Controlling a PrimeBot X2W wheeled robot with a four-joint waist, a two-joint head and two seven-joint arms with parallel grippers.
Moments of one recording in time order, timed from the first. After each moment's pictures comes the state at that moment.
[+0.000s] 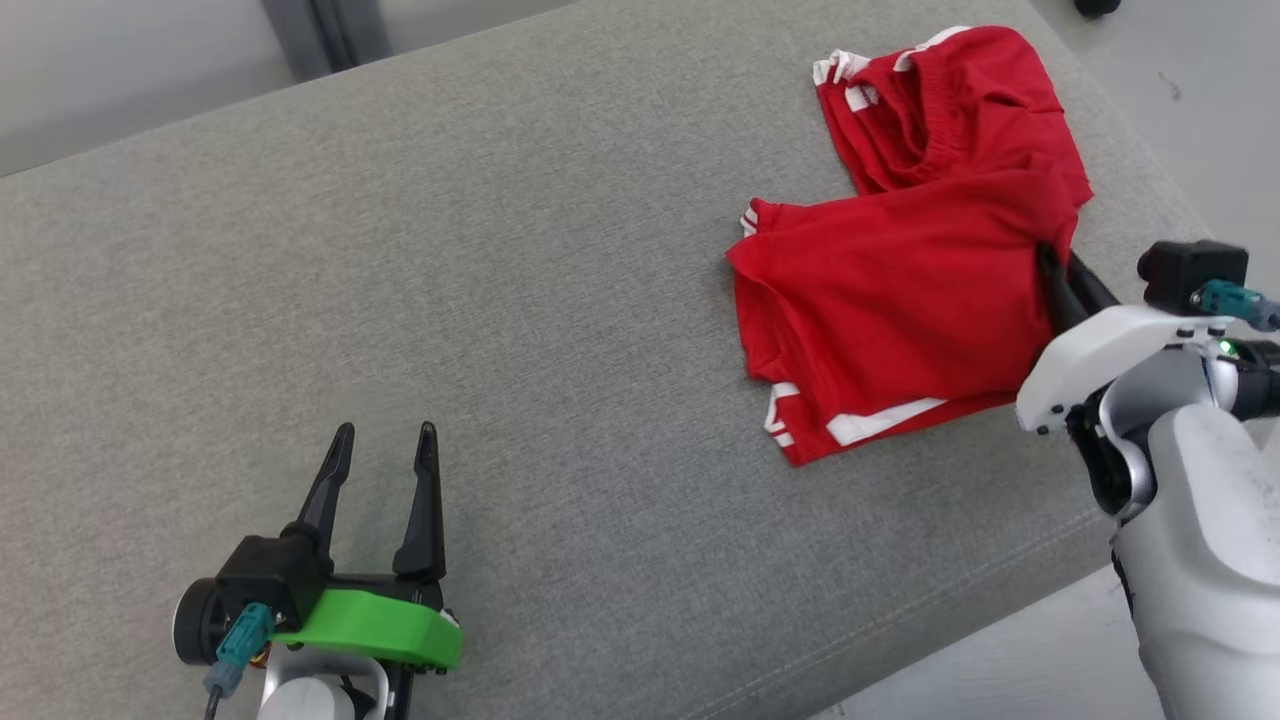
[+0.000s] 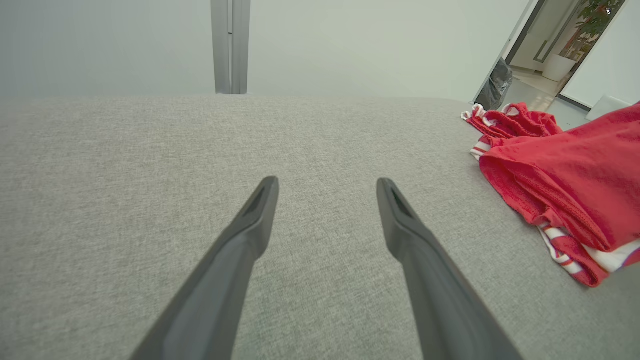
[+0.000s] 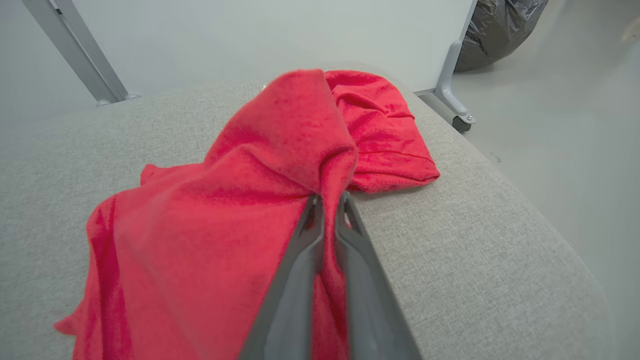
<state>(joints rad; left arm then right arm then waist) -0.09 0.06 -0.14 0.19 -0.25 -0.08 -0.26 -0.50 -0.17 -0.04 0.50 0.21 0.13 0.04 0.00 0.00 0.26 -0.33</state>
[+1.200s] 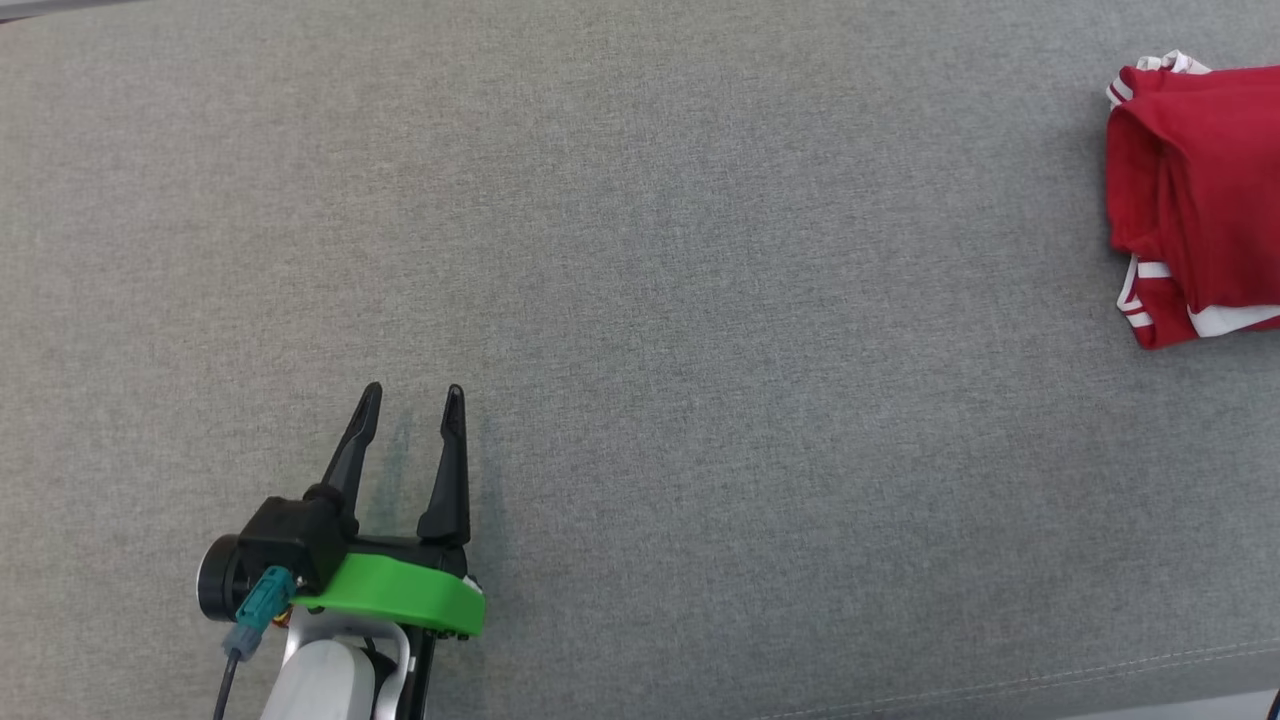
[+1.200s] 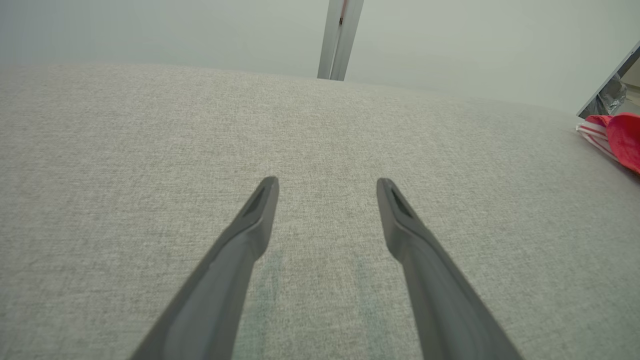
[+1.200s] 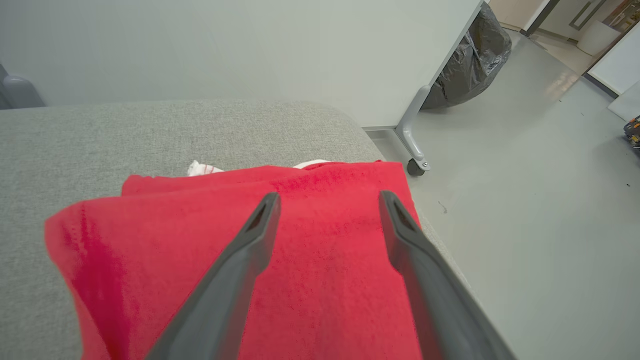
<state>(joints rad) -0.15 0.05 -0.18 0.20 -0.27 -0.08 -0.26 -0.89 -0.36 -0.46 0.93 -0.25 0.13 -0.03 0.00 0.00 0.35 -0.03</state>
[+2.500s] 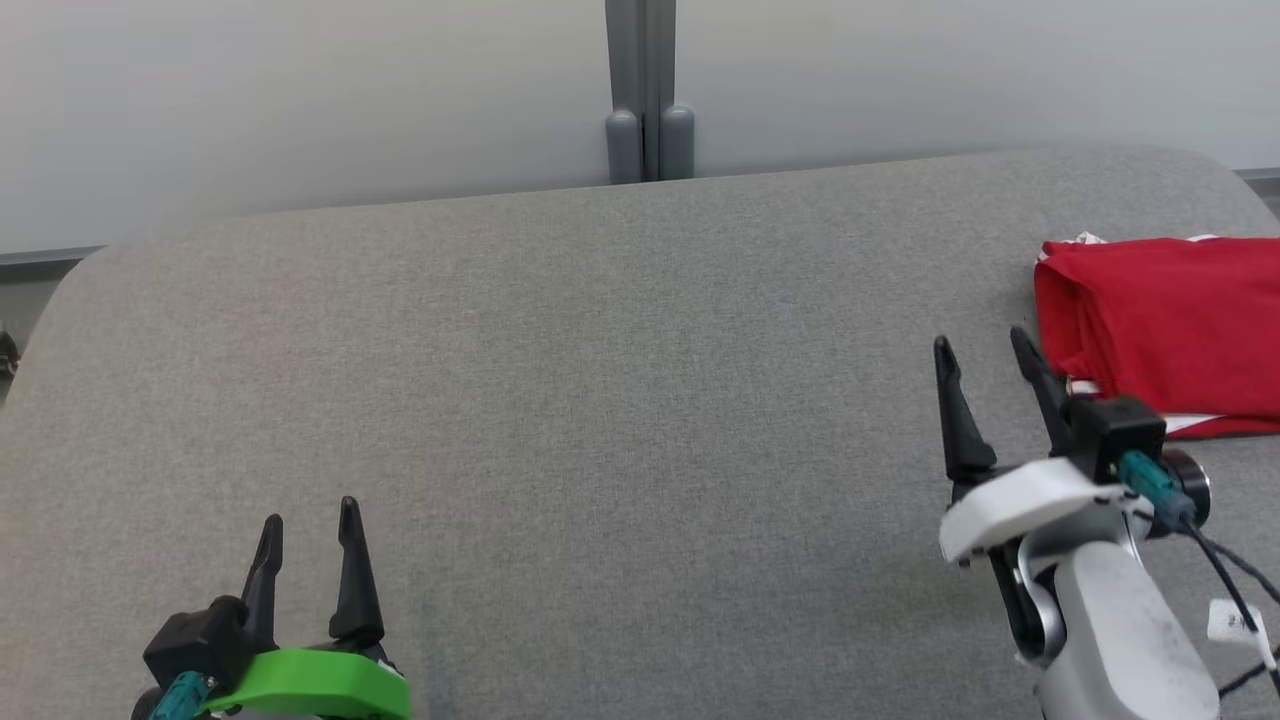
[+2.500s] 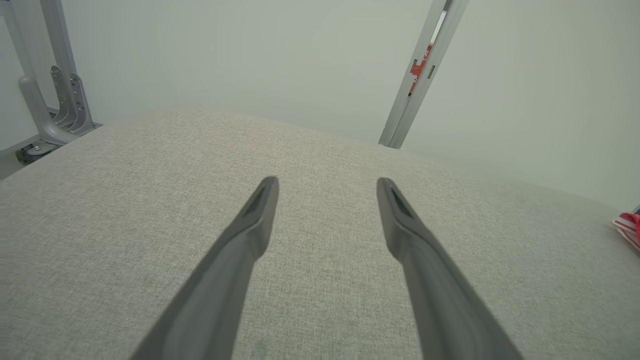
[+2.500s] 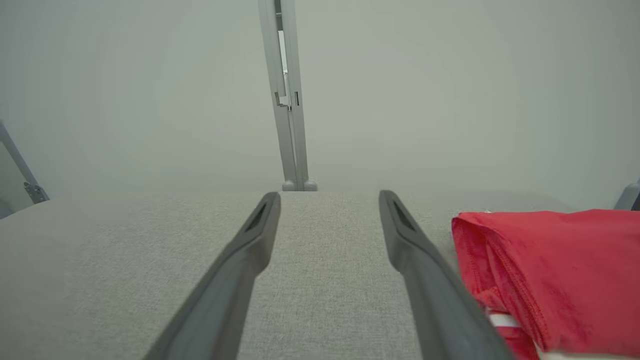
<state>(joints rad) 0.00 0.05 -0.03 0.25 -0.37 -0.04 -0.26 -0.31 -0.05 -0.01 0.43 0.08 0.13 -0.26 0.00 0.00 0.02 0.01</state>
